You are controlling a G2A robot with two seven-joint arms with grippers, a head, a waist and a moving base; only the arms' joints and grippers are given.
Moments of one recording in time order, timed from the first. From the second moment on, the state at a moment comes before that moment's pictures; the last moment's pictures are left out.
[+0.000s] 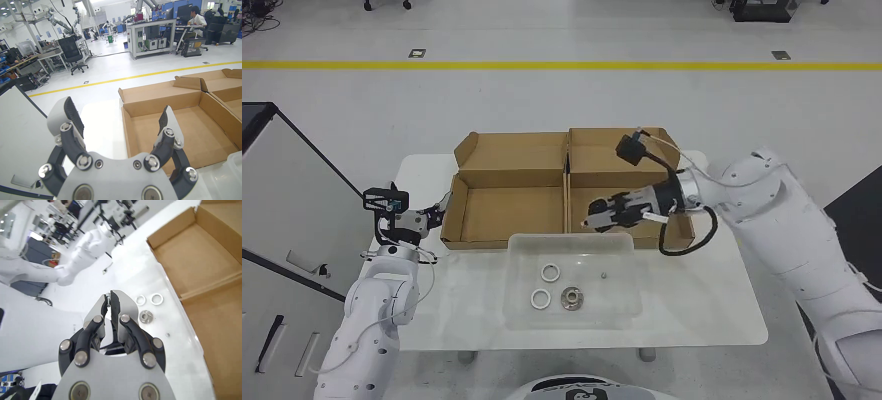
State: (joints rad) left arm 1.73 -1.15 -1.60 -1.80 1.33 0.00 0.00; right arm -0.88 -0.92 0.95 -1.66 0.38 -0.39 1.24
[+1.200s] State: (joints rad) left arm 1.73 -1.15 -1.60 -1.80 1.33 0.00 0.00; right arm -0.78 -1.17 1.05 -1.65 1.36 -0.42 1.40
